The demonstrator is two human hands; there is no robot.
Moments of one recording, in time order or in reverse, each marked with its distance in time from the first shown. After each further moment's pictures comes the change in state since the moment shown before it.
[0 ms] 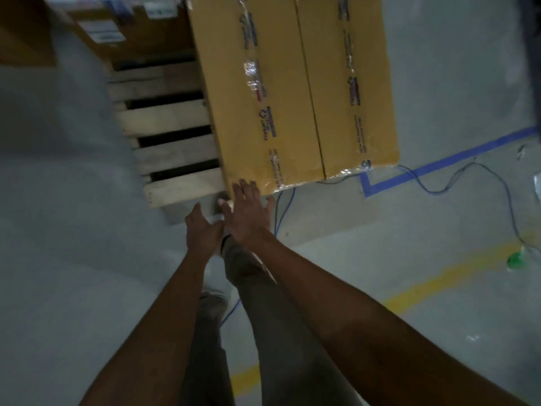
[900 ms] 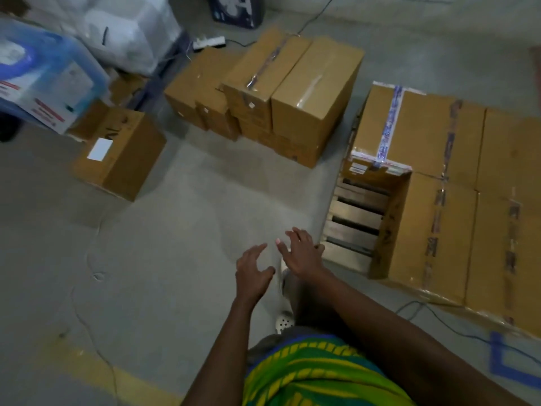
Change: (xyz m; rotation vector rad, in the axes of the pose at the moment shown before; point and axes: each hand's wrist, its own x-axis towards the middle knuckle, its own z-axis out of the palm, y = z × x) left_hand -0.349 -0.173 -0.340 -0.339 0.537 0.167; right_hand -0.295 -0.334 0.007 -0.129 -0.092 -0.566
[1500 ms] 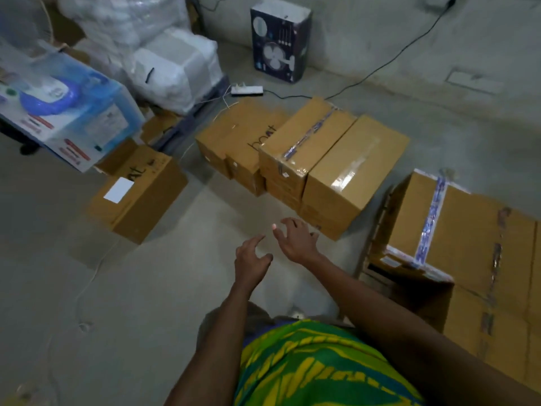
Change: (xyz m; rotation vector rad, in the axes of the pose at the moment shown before) left_hand 0.324 0.108 -0.164 -0.100 0.160 -0.053; right_hand 0.301 -0.223 -0.153 -0.070 0.040 -0.188
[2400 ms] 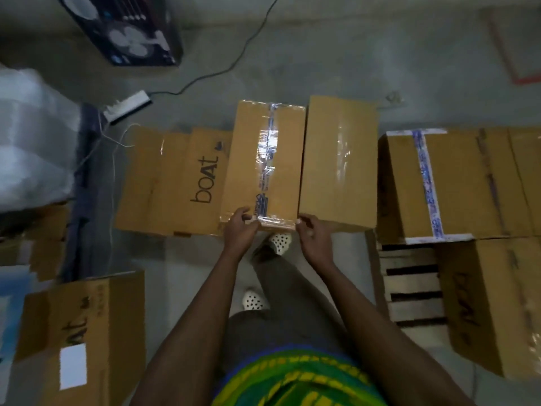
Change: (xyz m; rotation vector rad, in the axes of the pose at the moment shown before) left_hand 0.534 0.213 -0.010 0.124 -0.461 0.005; right_hand 0.380 -0.008 -0.105 0.719 0.560 0.590
